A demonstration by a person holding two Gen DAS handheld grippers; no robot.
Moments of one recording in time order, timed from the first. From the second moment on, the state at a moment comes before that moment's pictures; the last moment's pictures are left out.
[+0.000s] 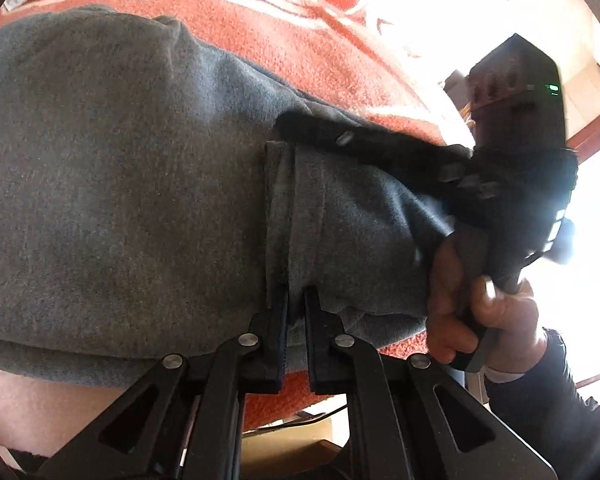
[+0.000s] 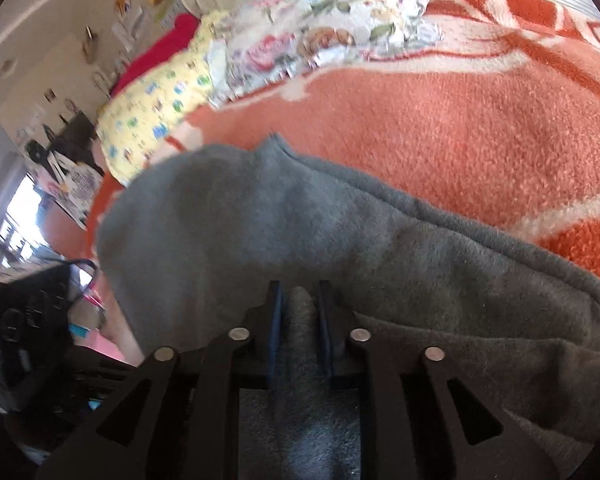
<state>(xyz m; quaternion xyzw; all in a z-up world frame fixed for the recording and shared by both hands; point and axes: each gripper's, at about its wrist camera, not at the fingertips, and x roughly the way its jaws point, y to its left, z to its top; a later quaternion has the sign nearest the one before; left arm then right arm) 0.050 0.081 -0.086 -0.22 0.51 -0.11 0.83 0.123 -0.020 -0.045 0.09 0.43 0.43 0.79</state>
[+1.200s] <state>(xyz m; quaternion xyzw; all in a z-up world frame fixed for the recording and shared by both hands) -0.086 0.271 -0.038 -0.38 0.36 0.09 0.85 0.121 0.124 0.032 0.02 0.38 0.54 0.75</state>
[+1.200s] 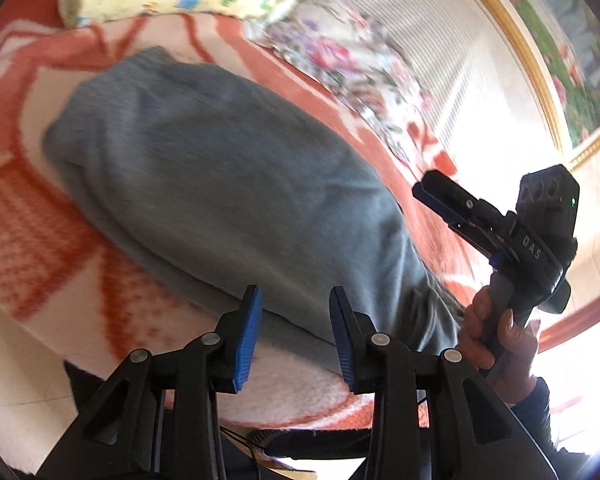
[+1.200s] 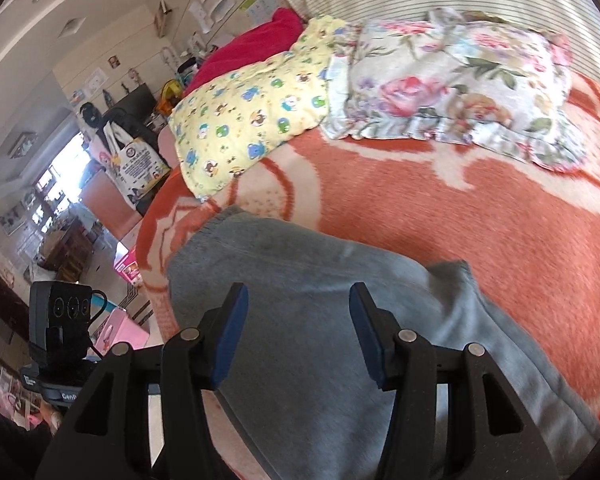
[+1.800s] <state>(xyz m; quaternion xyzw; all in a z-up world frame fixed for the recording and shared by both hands) -0.141 0.355 -0.054 -0.47 0.31 0.19 0.80 0.128 0.232 0.043 -0.03 0.39 0.60 0.70</state>
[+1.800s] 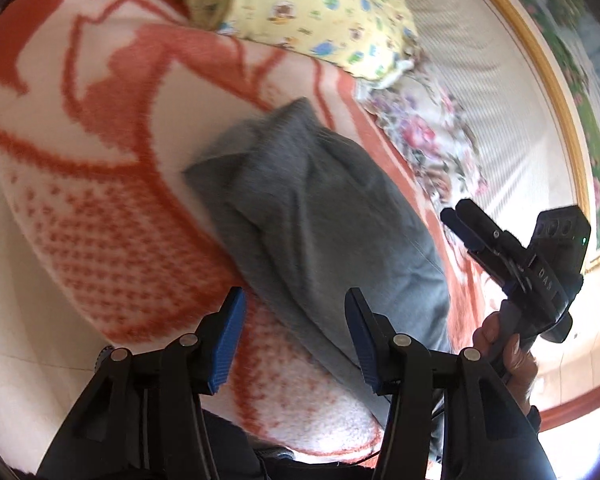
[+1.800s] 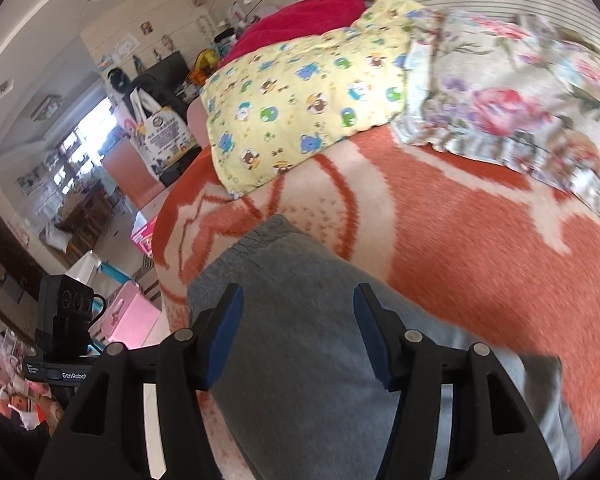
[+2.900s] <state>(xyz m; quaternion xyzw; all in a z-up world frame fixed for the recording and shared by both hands) -0.089 0.387 -0.062 -0.48 0.28 0.23 0.80 0.146 0.393 0.011 -0.13 0.46 0.62 0.62</state>
